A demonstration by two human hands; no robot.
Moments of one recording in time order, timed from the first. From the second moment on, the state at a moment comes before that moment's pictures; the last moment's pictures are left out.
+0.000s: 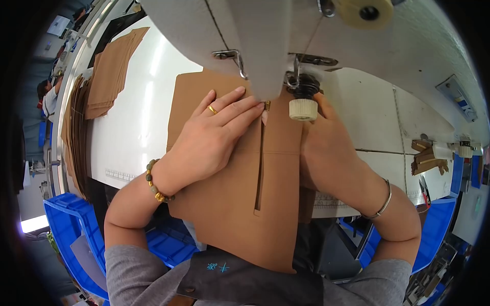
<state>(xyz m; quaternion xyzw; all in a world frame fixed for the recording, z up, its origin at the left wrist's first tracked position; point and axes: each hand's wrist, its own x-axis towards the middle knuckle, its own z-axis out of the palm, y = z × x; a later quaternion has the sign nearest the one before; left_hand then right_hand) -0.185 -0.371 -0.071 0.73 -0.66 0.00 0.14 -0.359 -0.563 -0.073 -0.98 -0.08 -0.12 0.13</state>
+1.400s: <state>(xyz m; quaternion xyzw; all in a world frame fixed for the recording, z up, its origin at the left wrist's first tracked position) -0.191 -0.381 -0.069 0.73 -0.66 0.05 0.17 -0.346 -0.570 -0.077 -0.97 -0.02 -0.19 0.12</state>
